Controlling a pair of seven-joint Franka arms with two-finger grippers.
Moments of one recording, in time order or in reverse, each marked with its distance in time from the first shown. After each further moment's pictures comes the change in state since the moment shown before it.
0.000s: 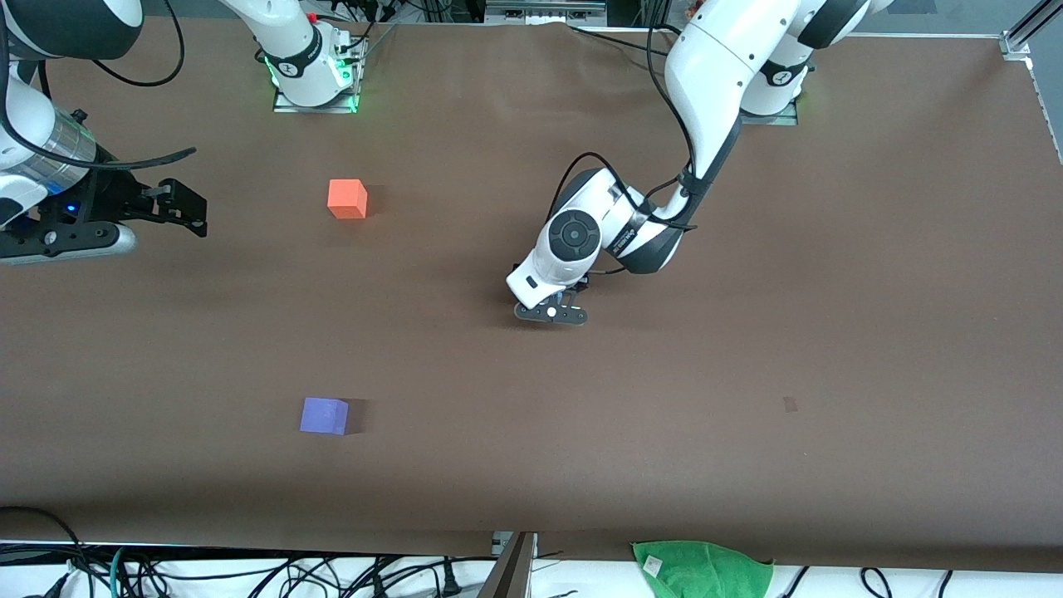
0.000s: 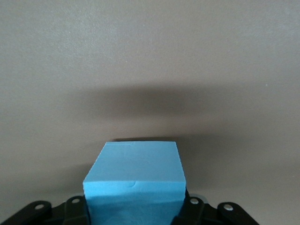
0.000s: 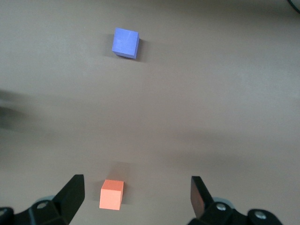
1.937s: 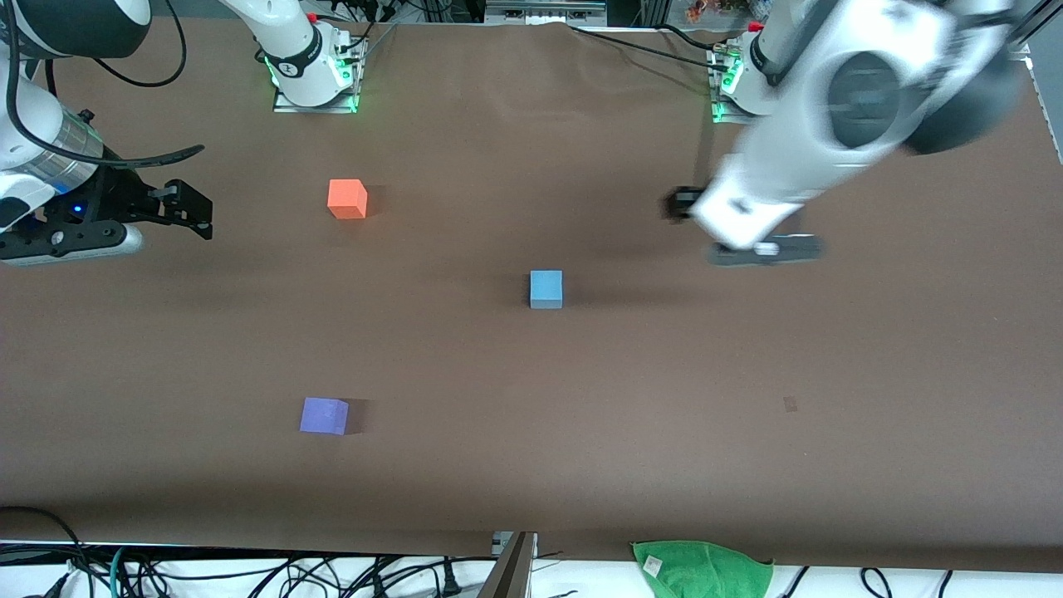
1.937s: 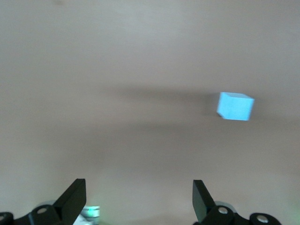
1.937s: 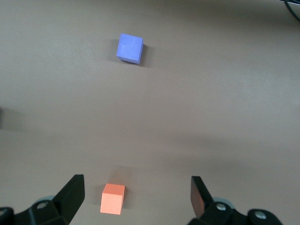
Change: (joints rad) left arm 0.372 -0.559 0.031 0.073 0.018 -0.801 0.120; right arm 0.012 0.001 0.001 0.001 0.000 0.018 -0.003
